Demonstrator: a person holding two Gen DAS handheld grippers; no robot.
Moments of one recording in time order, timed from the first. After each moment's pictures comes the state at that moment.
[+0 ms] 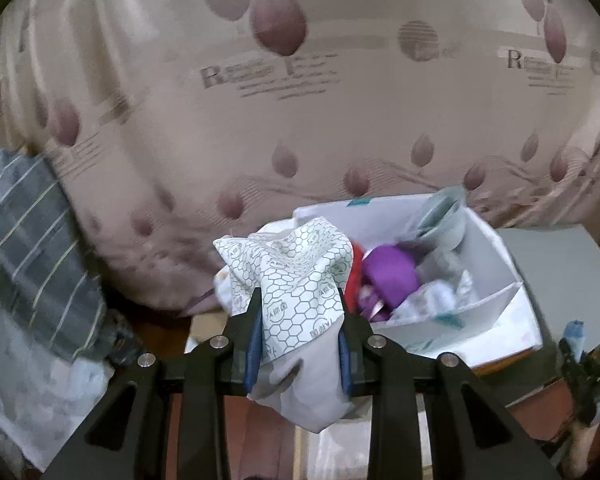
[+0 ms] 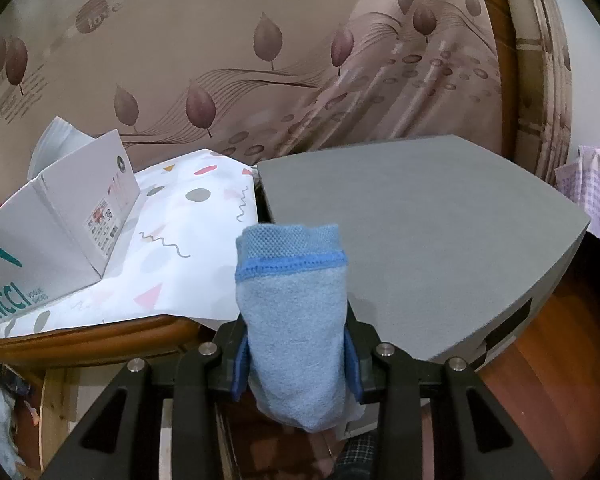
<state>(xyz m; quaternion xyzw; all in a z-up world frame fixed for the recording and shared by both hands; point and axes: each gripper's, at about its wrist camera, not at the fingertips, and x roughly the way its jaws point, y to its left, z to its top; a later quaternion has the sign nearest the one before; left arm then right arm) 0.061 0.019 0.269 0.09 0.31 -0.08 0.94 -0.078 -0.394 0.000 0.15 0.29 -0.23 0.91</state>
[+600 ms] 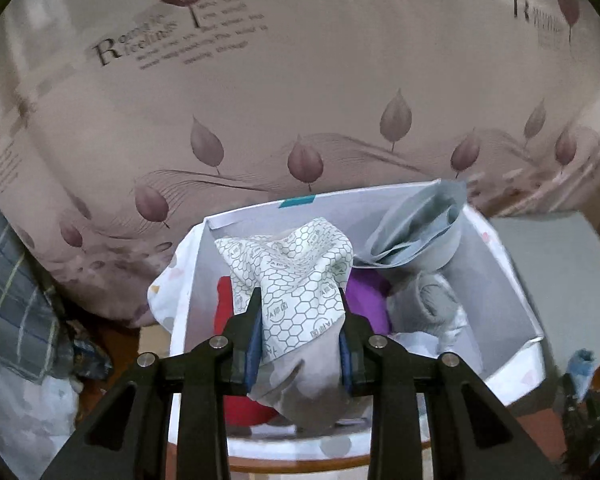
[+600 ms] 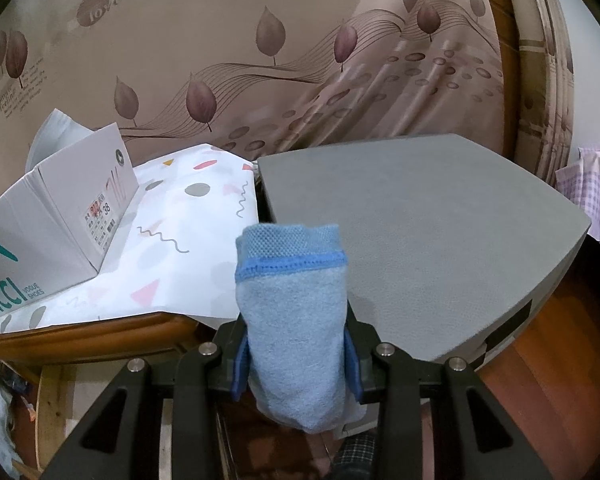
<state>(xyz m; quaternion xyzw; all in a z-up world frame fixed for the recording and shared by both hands) 0.174 -0.067 0.211 0.12 0.37 -0.12 0.92 -0.074 -0.392 -0.002 0.14 0.30 -0.24 0.91</state>
